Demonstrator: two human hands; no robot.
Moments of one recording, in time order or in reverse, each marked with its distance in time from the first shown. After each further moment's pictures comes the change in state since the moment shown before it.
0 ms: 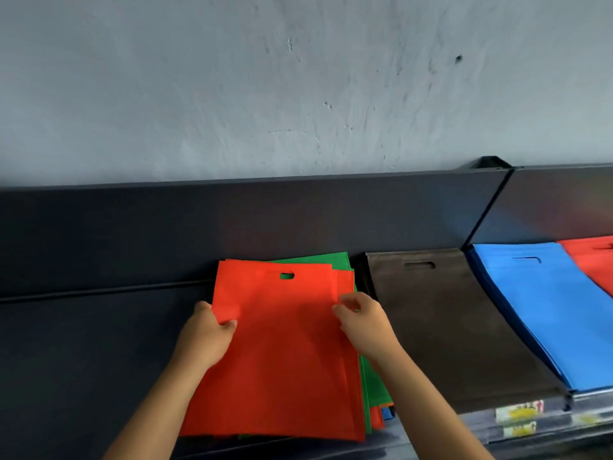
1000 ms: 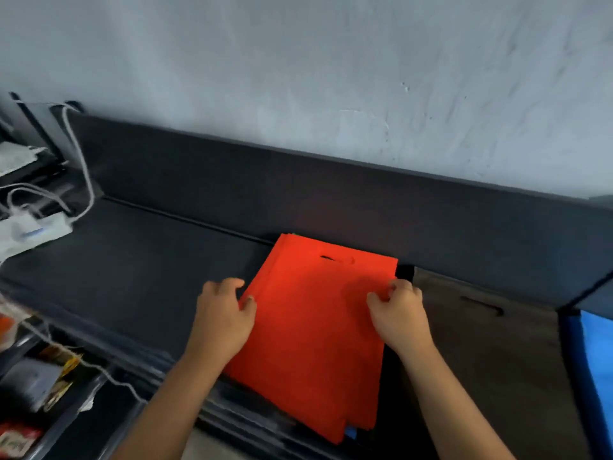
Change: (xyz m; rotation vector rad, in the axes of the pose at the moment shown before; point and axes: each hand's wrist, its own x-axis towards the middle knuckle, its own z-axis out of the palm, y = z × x) left_hand -0.104 0.031 0.033 0.034 0.366 -0.130; right_hand 0.075 0.019 -0.033 -0.238 -0.221 -0.220
